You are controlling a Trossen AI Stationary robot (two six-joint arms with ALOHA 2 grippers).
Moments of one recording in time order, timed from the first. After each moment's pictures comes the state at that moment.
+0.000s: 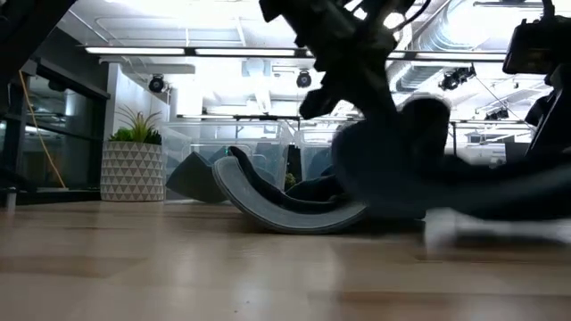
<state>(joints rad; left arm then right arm) -0.05 2.14 1.88 -0.64 0.18 -0.62 0.71 1.04 0.49 -0.53 0.48 1.16</state>
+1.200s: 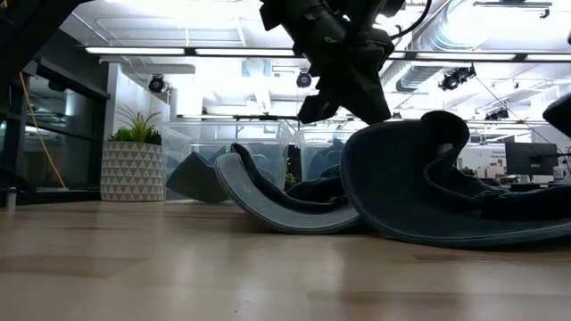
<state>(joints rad) -0.02 2.14 1.89 -0.68 0.30 -0.52 0.93 1.25 0.47 -0.15 0.52 0.90</state>
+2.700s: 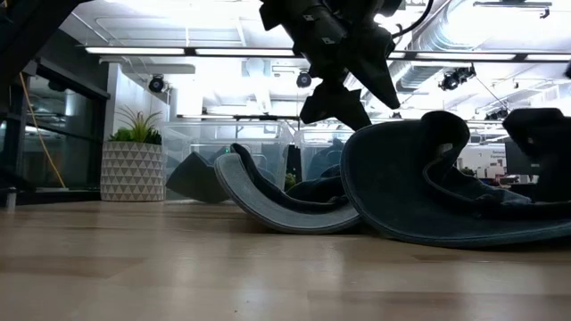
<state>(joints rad) -0.02 2.14 1.89 -0.68 0.30 -0.48 0.82 1.54 0.47 0.00 0.55 0.41</state>
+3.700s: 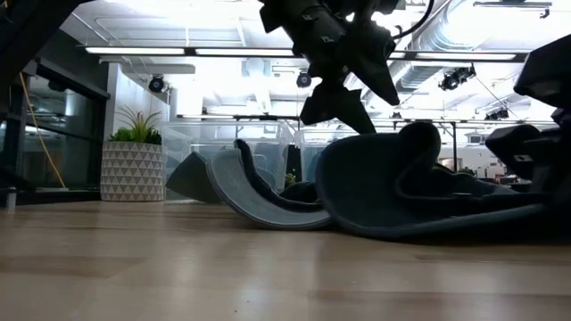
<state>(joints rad) -0.02 2.15 1.89 -0.69 0.35 -0.48 0.74 1.58 0.47 0.13 0.48 0.57</state>
